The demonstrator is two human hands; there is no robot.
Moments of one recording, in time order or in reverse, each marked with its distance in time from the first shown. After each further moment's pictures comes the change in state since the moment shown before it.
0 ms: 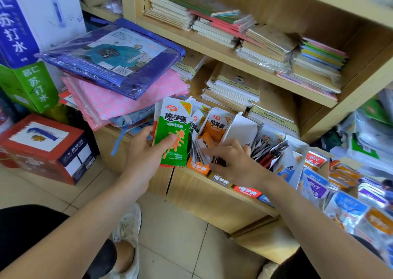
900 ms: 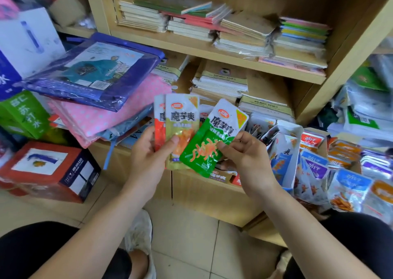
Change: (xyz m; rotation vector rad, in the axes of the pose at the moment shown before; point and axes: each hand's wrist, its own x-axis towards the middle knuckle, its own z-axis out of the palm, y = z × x) left_hand -0.005 0.003 0.033 0.008 -0.119 0.202; right_hand -0.038 -0.017 -0.007 1.281 0.552 0.306
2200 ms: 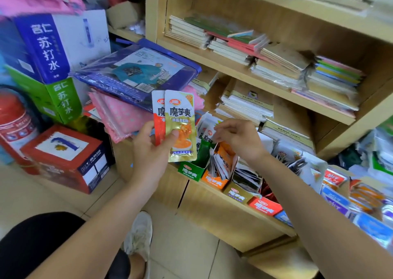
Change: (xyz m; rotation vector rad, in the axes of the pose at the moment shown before) left_hand 0.019 0.020 -0.052 0.013 0.299 0.033; right_hand 0.088 -0.023 0.070 -0.557 -0.269 -0.155
